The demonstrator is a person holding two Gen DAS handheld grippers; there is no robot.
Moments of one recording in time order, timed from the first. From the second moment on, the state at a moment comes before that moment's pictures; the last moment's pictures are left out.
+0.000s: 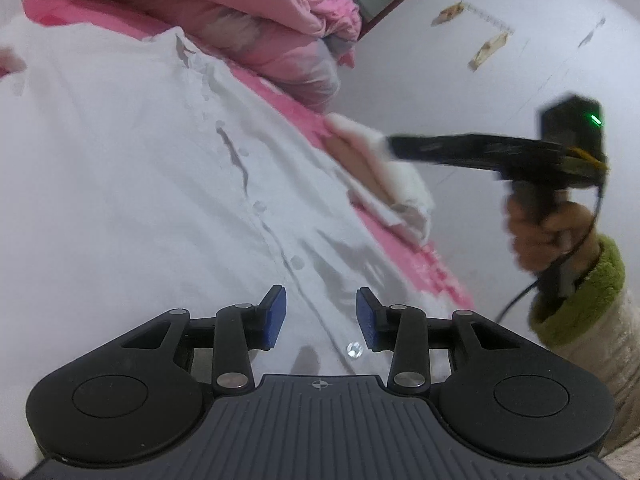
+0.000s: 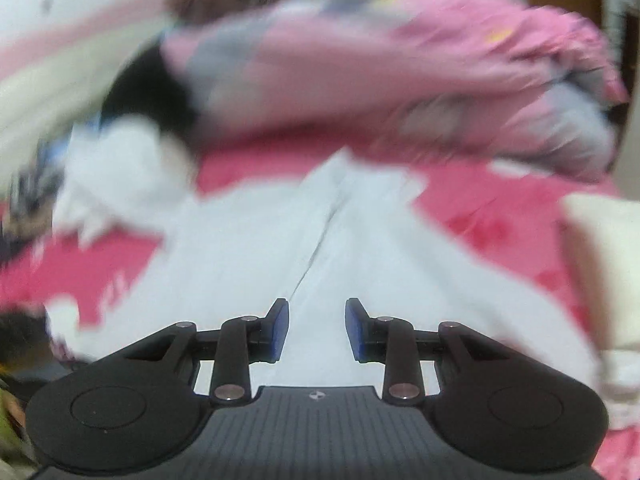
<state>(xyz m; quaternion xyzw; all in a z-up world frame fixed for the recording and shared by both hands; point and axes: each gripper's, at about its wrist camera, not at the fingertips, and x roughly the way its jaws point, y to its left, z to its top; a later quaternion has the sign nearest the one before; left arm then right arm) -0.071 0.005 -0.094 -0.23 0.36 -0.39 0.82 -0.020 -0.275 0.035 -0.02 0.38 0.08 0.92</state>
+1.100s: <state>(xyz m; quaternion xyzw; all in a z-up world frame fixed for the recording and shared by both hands) -0.059 -0.023 -0.097 -0.16 0.36 -0.40 0.83 0.063 -0.324 -0.052 0.22 0.35 0.17 0.89</state>
